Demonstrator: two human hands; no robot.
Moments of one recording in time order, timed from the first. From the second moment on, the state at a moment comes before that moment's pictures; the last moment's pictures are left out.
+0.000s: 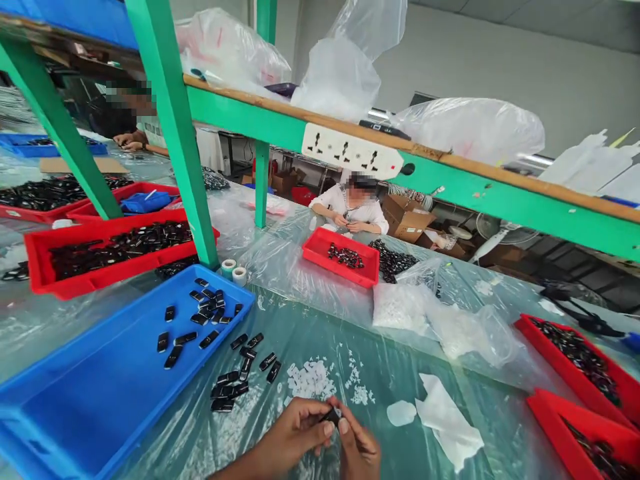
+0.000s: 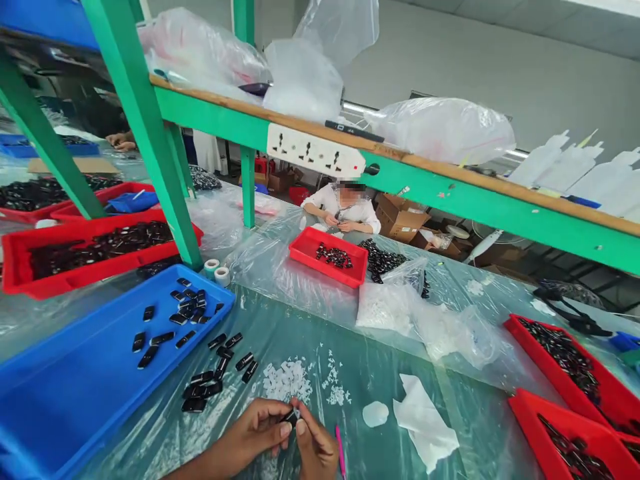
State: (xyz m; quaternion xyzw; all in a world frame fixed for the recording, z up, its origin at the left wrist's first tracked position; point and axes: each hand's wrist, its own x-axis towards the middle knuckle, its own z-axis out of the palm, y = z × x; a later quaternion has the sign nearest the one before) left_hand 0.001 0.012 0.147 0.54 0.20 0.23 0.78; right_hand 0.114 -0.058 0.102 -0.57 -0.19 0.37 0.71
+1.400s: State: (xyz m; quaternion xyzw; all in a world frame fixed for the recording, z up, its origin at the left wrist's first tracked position) left_hand 0.108 -0.261 0.314 0.62 0.36 0.31 0.62; right_hand 0.219 -0.311 0.295 -0.59 -0.30 0.29 0.69
